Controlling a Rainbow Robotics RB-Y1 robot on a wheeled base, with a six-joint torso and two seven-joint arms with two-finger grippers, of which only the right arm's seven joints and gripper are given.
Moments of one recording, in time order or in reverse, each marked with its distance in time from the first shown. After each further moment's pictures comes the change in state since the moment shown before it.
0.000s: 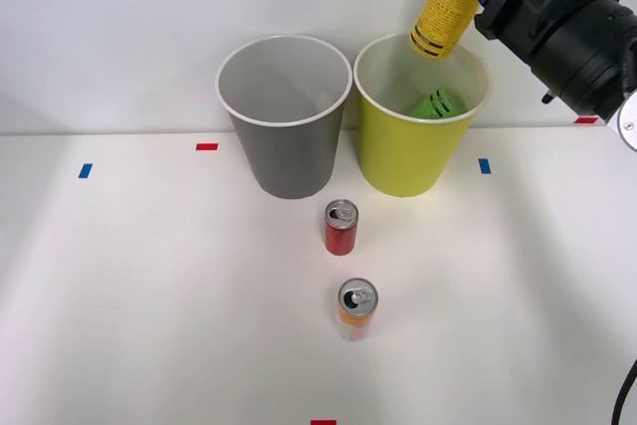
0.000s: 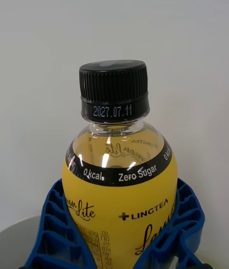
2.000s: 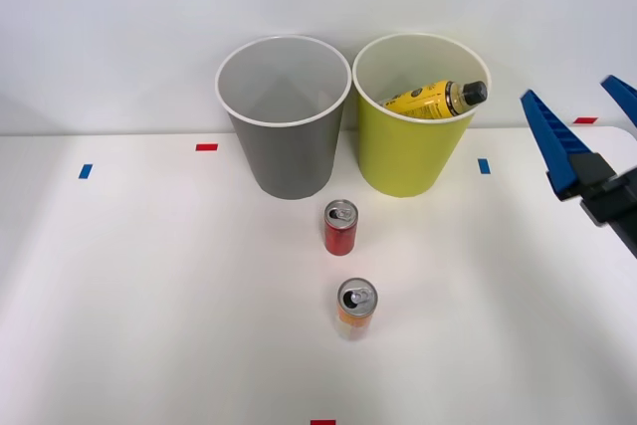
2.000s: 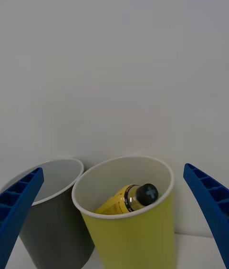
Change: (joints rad) arm 1.013 -0.231 -0.110 -0.738 -0.036 -0.459 0.061
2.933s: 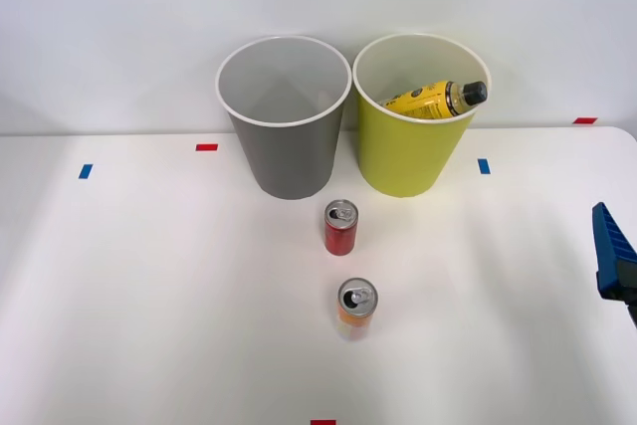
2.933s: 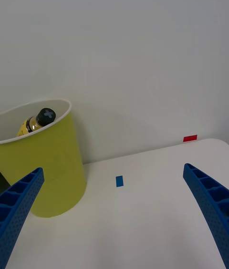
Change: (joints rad) arm 0.330 0.451 -0.029 -0.004 0.273 0.091 0.015
